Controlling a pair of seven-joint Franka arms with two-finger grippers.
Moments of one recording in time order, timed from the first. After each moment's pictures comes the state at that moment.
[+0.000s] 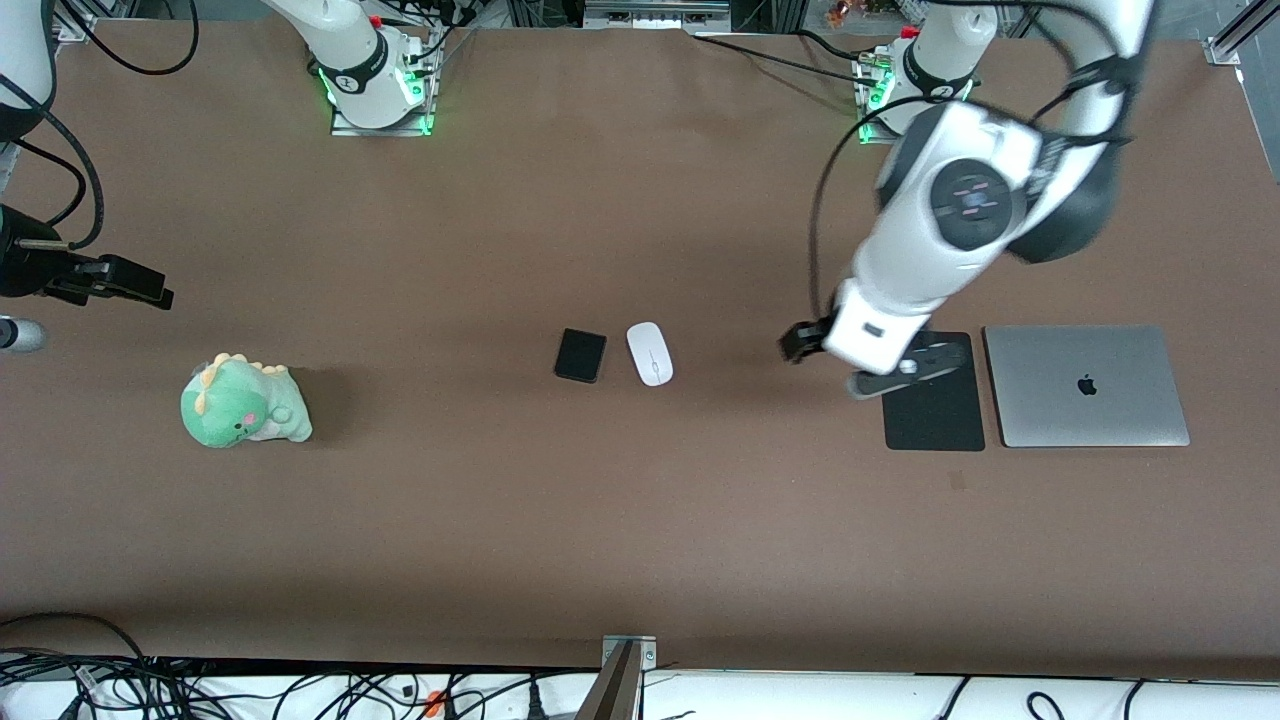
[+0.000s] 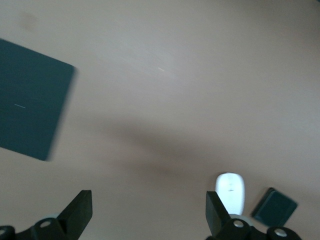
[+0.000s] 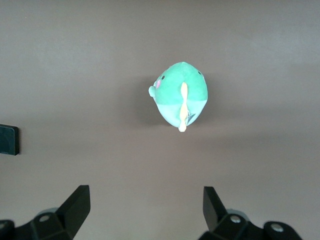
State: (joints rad) left arm -0.42 0.40 -0.06 -1.58 -0.06 2.00 -0.83; right arm 0.18 0.21 -0.25 -1.43 0.05 1.55 -0.03
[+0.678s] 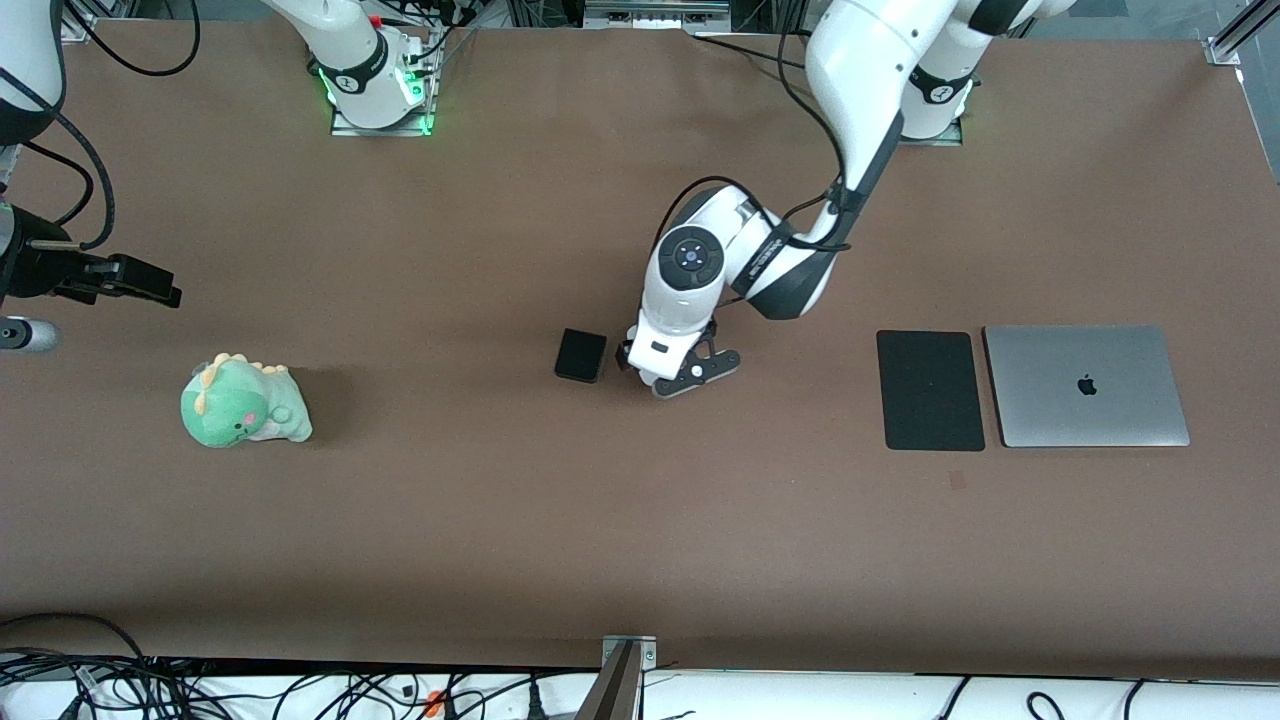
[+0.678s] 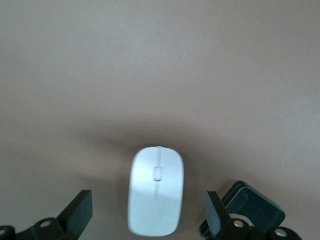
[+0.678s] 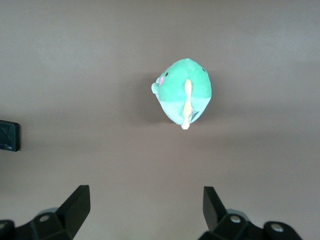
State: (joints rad) left arm -0.67 0.78 -0.06 -1.42 -0.06 2.24 -1.12; right arm 0.19 0.22 -0.25 -1.43 0.05 1.54 -0.03
